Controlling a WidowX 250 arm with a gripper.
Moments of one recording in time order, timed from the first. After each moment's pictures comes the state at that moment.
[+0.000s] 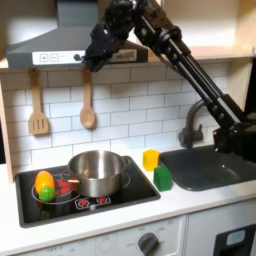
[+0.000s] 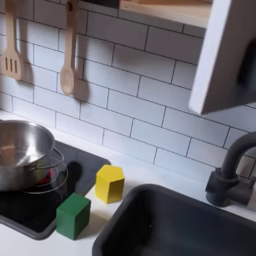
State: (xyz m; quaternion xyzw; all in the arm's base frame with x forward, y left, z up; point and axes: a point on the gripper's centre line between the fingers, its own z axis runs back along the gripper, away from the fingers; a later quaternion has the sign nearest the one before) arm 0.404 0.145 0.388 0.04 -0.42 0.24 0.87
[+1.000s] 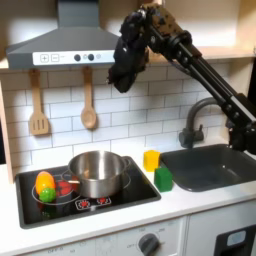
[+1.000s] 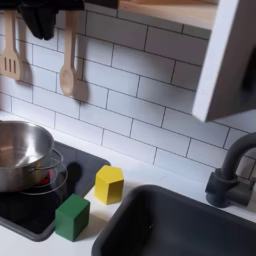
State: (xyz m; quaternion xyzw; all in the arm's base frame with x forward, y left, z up) arm 0.374 0.096 0.343 -0.02 -0.28 0.20 0.94
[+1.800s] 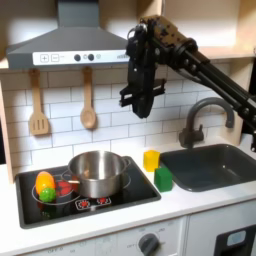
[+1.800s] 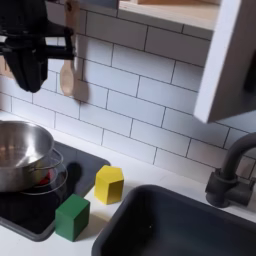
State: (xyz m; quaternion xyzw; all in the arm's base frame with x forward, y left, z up) arm 0.316 0.083 0.307 -0.05 -0.14 0.11 0.98
